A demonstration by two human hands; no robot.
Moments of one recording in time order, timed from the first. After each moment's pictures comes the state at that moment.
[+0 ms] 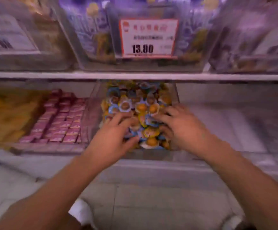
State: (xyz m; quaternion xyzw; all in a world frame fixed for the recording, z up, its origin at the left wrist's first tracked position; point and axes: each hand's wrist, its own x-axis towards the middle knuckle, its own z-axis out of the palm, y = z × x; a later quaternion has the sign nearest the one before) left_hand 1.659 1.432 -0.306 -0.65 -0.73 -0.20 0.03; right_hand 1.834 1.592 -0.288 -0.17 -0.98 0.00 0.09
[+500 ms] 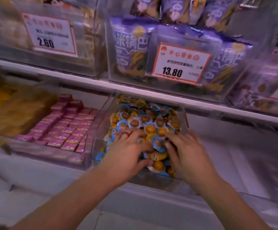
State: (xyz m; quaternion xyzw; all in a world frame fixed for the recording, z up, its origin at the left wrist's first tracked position) left_hand 1.671 1.445 -0.322 -0.62 -0.76 -0.22 0.03; right_hand 1.834 1.573 -0.295 -0.24 -0.95 -0.01 0.21
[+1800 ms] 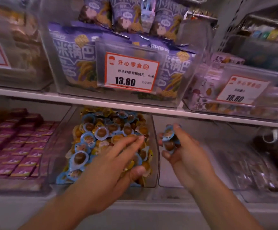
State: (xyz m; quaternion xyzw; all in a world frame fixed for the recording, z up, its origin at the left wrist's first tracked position) left_hand 1.700 1.451 -0.297 -0.67 -0.66 -0.34 -0.01; right_hand 1.857 1.585 -0.252 -0.34 -0.41 0.73 0.43
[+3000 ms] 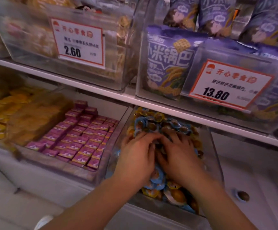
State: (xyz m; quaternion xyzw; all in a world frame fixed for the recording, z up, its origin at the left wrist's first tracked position) left_hand 1.646 1.463 -0.311 -0.46 -0.76 -0.45 0.03; right_hand 1.738 1.586 -0.306 -0.24 -0.97 0.00 0.09
